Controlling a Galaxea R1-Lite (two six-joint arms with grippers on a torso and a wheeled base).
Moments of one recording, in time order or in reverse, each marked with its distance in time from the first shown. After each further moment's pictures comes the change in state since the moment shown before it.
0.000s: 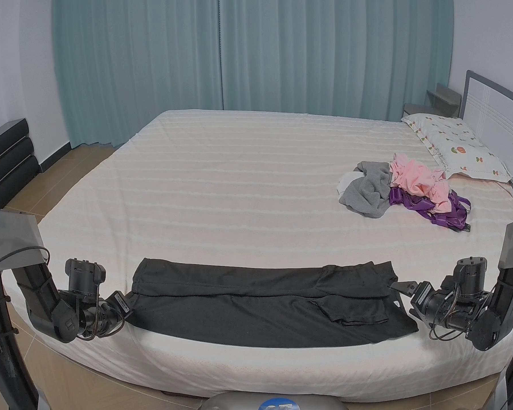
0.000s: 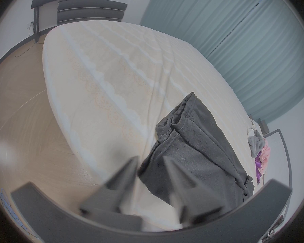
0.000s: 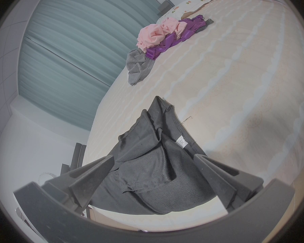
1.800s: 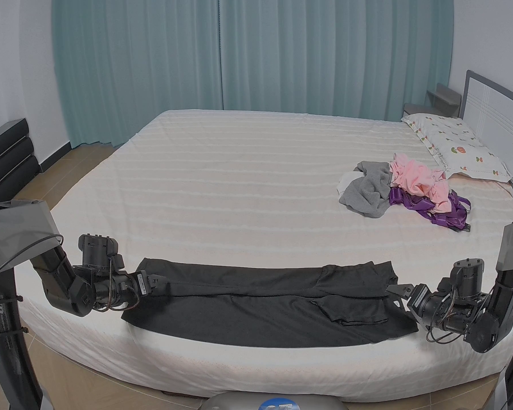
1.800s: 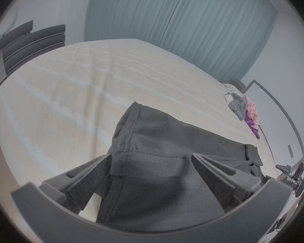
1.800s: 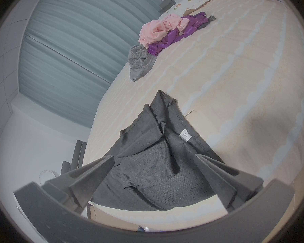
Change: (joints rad) left arm -0.011 0.087 -0.281 0.074 -0.175 0.435; right arm 0.031 0.001 0.005 0.000 0.000 0.008
